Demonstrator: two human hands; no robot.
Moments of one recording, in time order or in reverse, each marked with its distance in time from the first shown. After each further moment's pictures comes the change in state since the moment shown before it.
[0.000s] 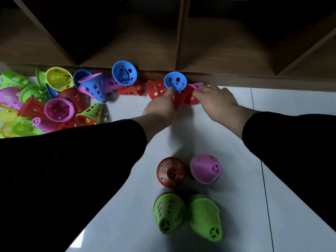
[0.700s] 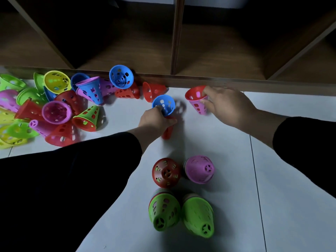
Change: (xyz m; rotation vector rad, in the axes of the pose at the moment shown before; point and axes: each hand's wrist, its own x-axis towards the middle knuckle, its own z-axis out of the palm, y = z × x) left_hand -0.017 -0.011 0.017 -0.083 -0.022 -0.236; right_hand -0.045 0.033 -0.023 0.226 0.309 -0.114
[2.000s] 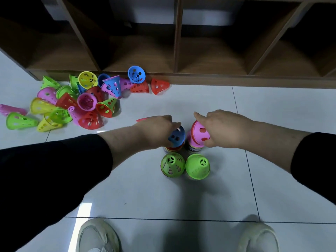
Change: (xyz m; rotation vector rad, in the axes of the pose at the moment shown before) left_hand -0.174 -0.009 -0.075 0.557 -0.220 0.680; right_hand -0.129 -0.121 -0.074 -0.223 -0.462 -0.036
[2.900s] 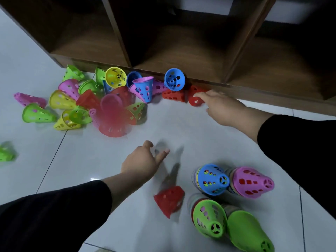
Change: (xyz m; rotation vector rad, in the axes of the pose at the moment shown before) left_hand -0.021 -0.122 0.114 -0.557 0.116 -0.890; right_hand 0.255 0.005 0.008 0.270 0.115 -0.052
